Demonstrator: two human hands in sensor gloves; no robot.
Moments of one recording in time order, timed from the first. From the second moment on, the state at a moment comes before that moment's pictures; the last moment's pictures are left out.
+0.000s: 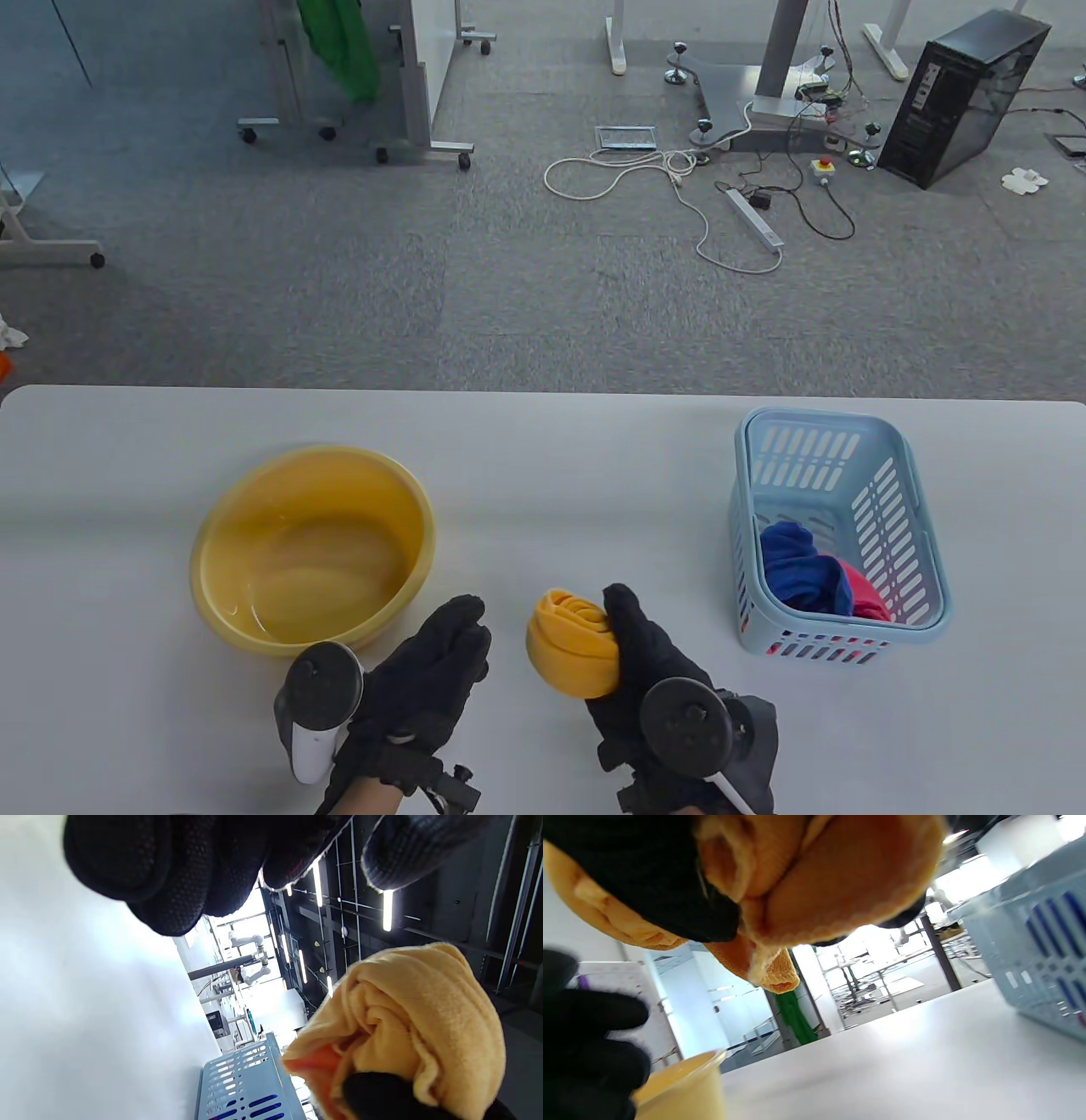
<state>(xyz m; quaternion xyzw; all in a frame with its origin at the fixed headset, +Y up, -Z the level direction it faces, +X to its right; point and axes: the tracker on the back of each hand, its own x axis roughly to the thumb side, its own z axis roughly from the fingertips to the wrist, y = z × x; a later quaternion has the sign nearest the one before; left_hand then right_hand) -0.181 -0.715 -0.247 -0.01 -0.12 0.60 0.79 0.111 -0.641 -0.214 0.05 -0.14 0.95 0.26</state>
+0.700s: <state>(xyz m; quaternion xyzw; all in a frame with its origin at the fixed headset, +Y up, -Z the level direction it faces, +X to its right) -0.179 -0.707 -0.245 -0.01 -0.14 0.57 0.81 0.209 -0.586 -0.238 -0.17 -0.17 0.95 0.21</state>
